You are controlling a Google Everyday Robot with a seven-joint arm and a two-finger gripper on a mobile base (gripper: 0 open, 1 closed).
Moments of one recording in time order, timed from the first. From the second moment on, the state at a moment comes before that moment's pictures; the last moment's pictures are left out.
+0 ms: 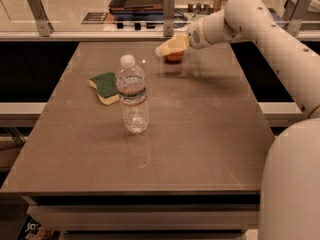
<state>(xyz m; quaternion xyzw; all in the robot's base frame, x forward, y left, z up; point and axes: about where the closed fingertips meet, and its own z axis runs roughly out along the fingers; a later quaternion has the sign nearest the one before) 0.800 -0.063 0.877 -0.34 0.81 0.21 0.44</state>
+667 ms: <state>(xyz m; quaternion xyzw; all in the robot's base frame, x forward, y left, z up) 0.822 -0.052 0.854 -0.33 0.80 0.22 0.44</state>
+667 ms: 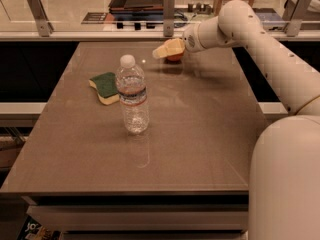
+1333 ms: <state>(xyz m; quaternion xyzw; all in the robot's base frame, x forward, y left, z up) 0.824 -0.050 0.836 -0.33 0.81 0.22 0.44</state>
